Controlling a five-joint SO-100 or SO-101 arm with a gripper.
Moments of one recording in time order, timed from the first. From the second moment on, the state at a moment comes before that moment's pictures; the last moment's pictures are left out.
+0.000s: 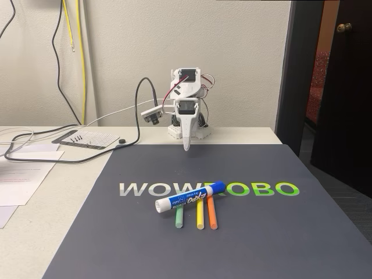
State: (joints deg) arm -8.3 188.6 172.1 65.6 -0.4
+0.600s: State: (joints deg) arm -7.8 146.7 128.8 77.3 -4.2
